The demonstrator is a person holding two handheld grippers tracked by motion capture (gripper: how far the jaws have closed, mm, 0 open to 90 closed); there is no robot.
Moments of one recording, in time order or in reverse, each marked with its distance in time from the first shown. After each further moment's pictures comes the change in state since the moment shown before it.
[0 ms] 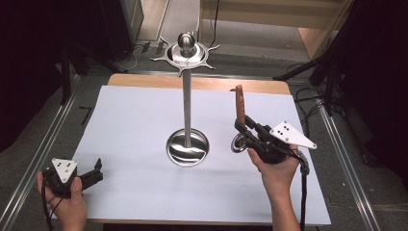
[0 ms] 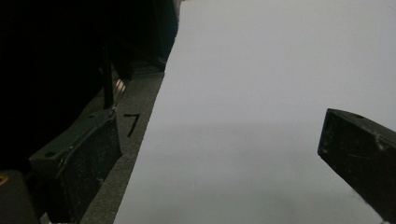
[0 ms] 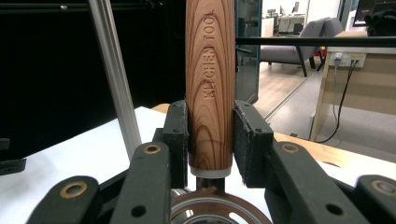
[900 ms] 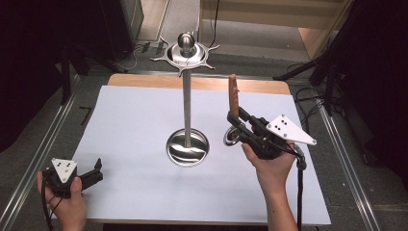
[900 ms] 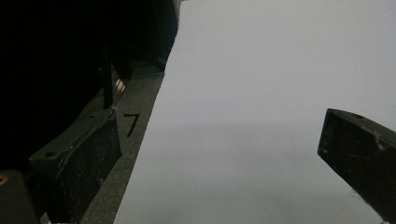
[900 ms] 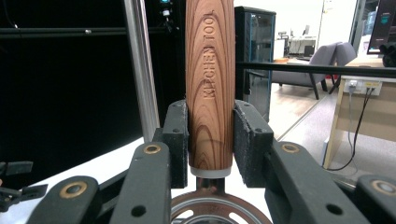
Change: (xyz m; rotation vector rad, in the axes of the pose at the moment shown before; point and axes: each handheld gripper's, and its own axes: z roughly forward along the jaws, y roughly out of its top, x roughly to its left) left arm 0.000 0.000 0.000 0.000 -0.002 -0.002; right arm 0.021 0.029 0.006 -0.080 0.055 -0.023
